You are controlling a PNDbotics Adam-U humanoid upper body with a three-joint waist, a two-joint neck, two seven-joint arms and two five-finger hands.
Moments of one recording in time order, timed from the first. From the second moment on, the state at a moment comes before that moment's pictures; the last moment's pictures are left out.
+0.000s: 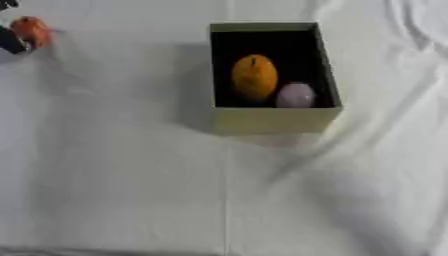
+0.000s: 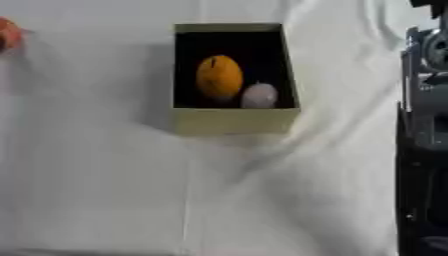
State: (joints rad) left arm -1.07 0.59 -0.02 -0.74 -1.04 0.20 -0.30; right arm -0.65 -0.25 -0.07 -1.98 0.49 0.00 -0.14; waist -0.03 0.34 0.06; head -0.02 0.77
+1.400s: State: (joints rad) left arm -1.02 0.64 -0.19 -1.29 -0.92 0.09 -0.47; right arm -0.62 -0.24 -0.07 -1.98 0.49 -0.01 -0.14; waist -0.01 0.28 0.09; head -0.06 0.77
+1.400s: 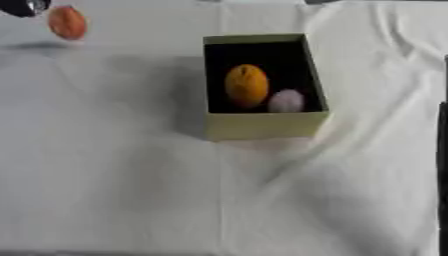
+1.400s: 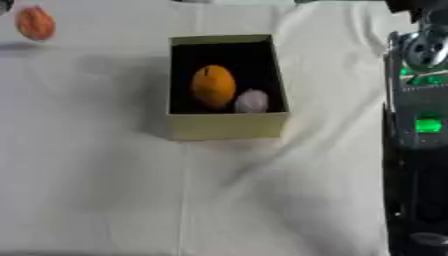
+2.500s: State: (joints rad) left arm -1.00 0.64 -0.30 -1.69 -0.81 0.07 -0.70; right arm -0.61 -0.23 -0.07 -1.98 0.50 -0.02 -0.14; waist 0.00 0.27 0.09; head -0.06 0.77
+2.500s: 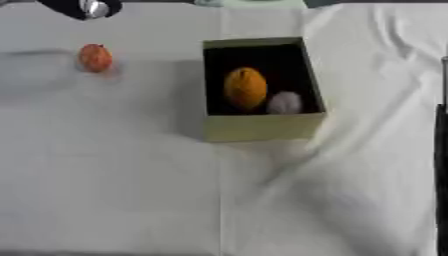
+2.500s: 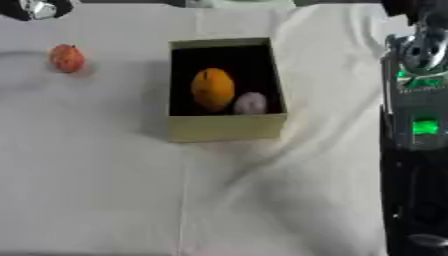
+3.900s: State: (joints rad) left arm -1.00 0.55 -0.31 -1.30 -0.98 -0.02 -0.69; right arm -0.62 -0.23 -0.07 -1.98 0.49 -0.02 -0.14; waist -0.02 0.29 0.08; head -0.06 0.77
